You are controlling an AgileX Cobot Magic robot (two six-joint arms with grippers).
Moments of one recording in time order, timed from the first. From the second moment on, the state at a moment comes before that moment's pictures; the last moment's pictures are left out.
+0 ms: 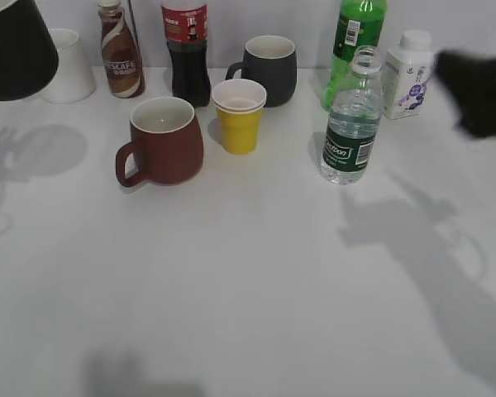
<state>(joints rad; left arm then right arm) 0.06 1.44 -0.54 0.27 -1.00 -0.09 0.44 1.03 -0.47 0.45 -0.40 -0.44</state>
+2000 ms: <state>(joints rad) -0.18 1.33 -0.54 0.65 -0.69 -0.35 0.53 1.61 -0.81 -0.23 -0.54 -0.20</state>
